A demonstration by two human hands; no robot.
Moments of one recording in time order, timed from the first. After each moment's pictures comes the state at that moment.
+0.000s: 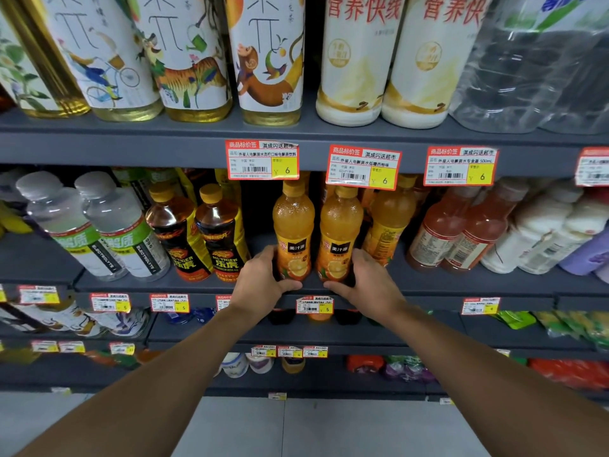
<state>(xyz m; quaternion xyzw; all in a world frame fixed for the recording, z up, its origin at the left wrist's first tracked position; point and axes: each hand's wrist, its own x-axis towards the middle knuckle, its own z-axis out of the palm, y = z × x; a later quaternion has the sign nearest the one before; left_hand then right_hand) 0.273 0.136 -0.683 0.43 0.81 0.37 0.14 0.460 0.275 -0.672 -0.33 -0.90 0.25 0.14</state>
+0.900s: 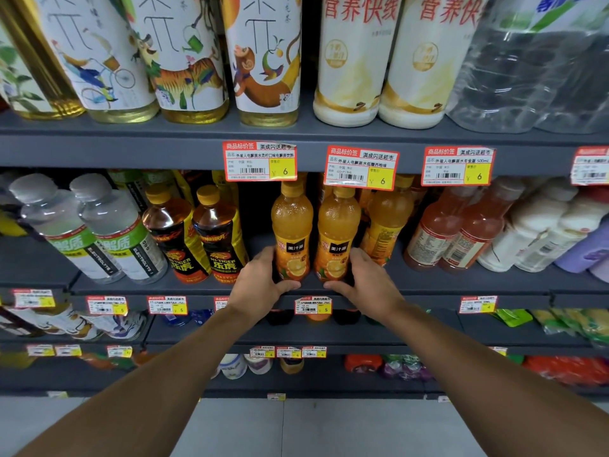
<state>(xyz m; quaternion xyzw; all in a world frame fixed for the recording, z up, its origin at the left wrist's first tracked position) 0.271 0.135 -0.684 0.46 0.81 0.35 0.13 0.460 0.282 -0.679 -0.32 -0.90 0.26 0.14</state>
